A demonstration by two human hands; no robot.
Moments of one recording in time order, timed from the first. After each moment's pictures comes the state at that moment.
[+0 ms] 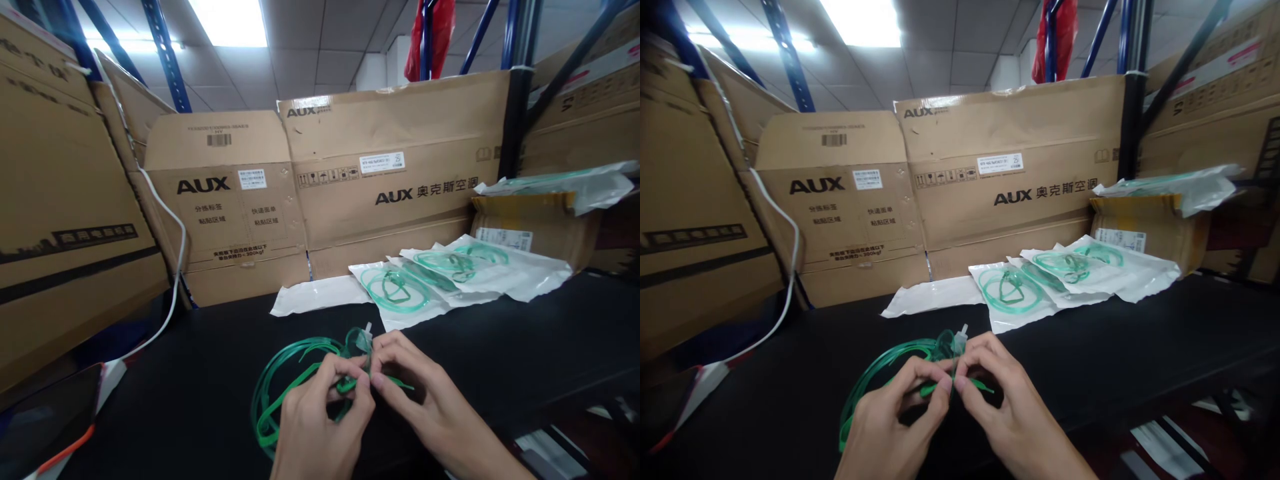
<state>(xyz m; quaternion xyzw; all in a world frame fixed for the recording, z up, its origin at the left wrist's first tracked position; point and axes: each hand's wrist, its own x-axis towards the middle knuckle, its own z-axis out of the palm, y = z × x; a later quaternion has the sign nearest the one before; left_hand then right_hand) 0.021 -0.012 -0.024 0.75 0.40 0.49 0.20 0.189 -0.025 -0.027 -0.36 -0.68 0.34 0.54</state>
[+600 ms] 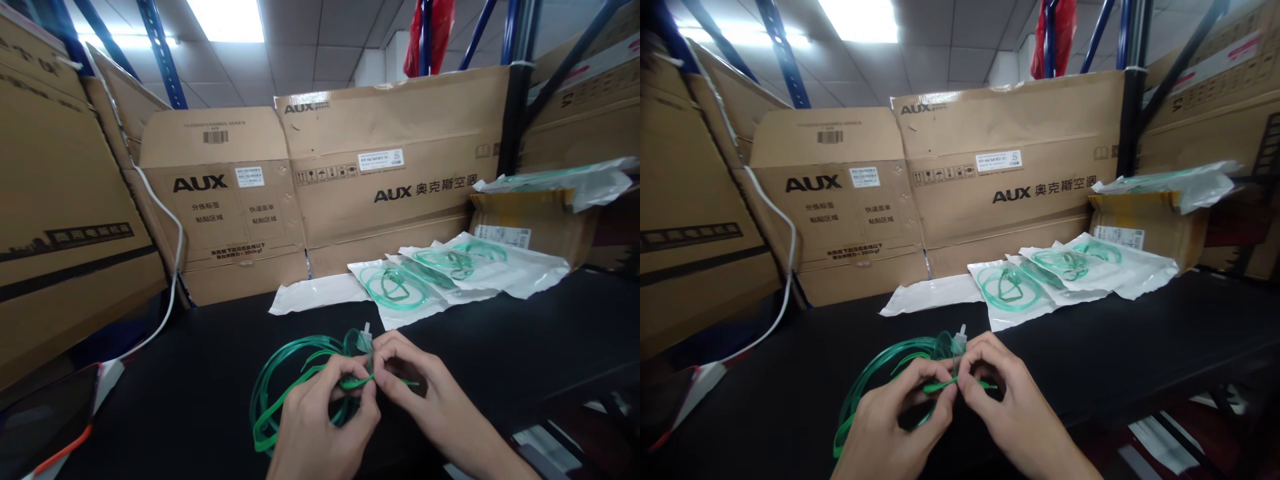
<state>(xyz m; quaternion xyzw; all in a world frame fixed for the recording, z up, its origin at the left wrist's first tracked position) 0.018 -0.011 -0.021 0.79 0.35 0.47 0.19 0.193 -0.023 -0.030 -0.38 -0.66 0.37 0.53</state>
